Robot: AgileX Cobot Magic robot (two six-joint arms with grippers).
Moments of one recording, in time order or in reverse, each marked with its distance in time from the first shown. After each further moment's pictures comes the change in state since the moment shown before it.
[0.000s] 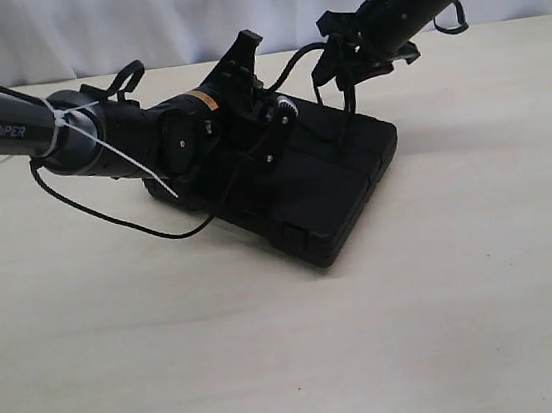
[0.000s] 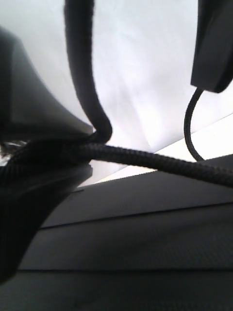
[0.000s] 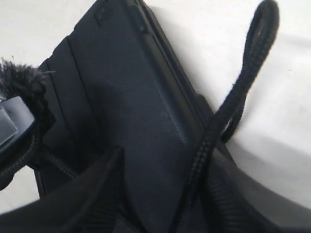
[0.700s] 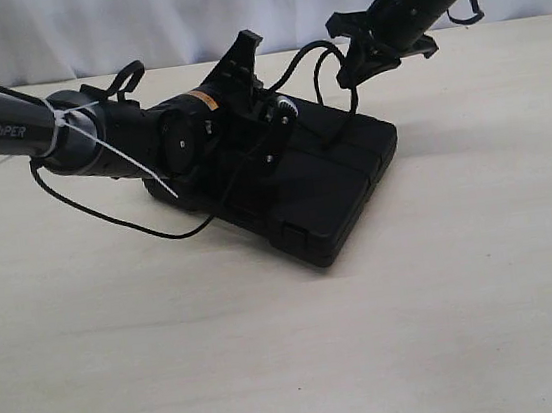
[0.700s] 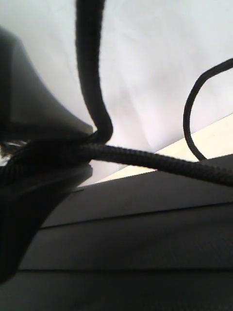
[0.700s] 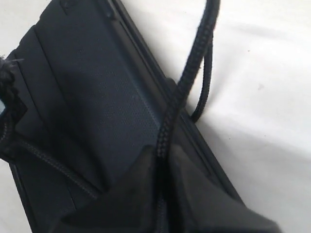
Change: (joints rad) left arm 0.000 0.000 0.000 0.000 0.000 0.000; right arm 0.000 -0.044 0.030 -0.113 0.002 0.066
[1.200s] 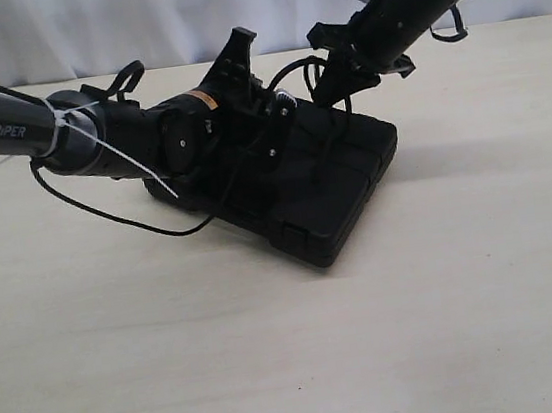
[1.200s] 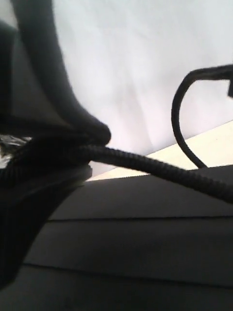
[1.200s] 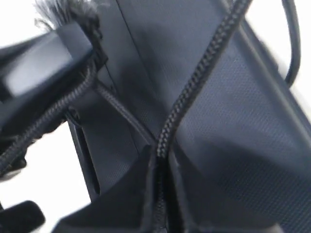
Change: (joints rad) left arm 0.000 0.000 0.000 -0.019 -0.004 -0.079; right arm 0.048 -0.096 0.203 0.130 0.002 -0.104
